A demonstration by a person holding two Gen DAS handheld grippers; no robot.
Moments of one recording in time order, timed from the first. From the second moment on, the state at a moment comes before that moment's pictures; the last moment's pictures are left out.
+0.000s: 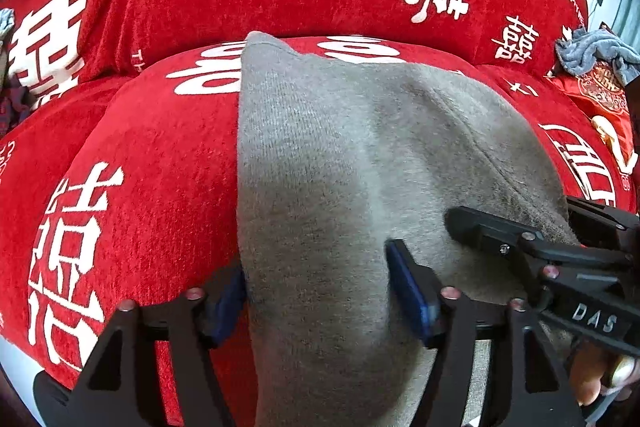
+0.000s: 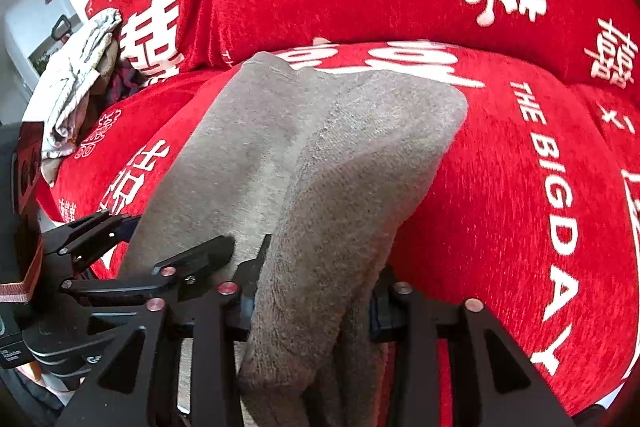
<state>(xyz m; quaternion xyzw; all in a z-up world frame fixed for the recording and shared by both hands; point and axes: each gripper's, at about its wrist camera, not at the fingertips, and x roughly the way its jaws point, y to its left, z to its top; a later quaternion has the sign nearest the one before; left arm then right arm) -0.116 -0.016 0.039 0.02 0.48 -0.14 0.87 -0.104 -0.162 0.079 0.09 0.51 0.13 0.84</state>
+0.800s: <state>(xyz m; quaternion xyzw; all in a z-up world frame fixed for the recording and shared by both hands) -0.122 0.010 0.057 0.04 0.45 -0.08 0.89 -0.117 -0.166 0.101 0.08 0.49 0.14 0.86</state>
